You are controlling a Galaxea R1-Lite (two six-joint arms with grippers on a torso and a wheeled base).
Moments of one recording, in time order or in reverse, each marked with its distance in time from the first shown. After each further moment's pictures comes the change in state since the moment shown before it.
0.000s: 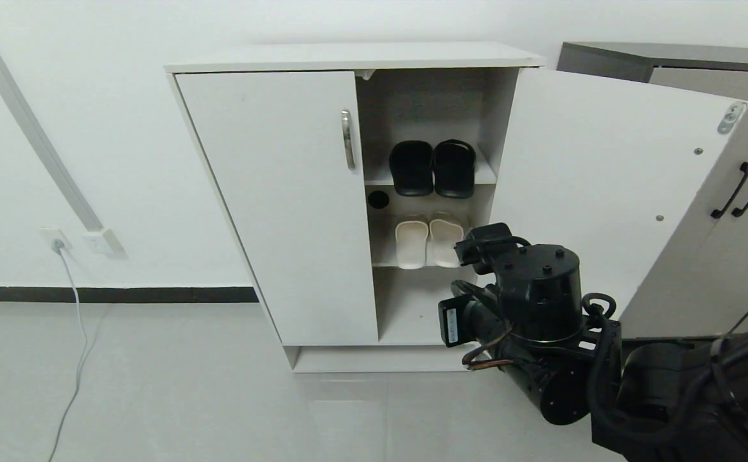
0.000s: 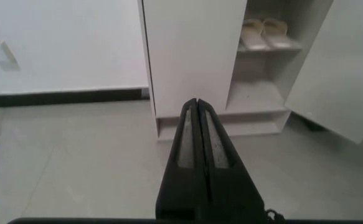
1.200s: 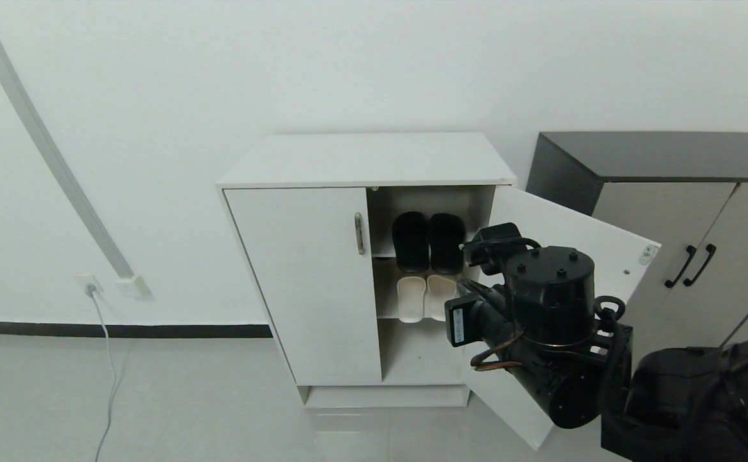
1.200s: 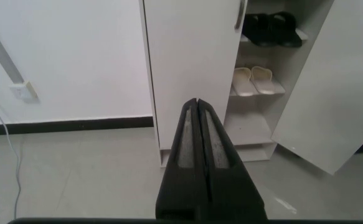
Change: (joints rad) left arm 0.000 0.000 0.000 -0.001 0.000 0.001; right arm 0.000 -0.005 0.035 -0.050 -0.002 -0.017
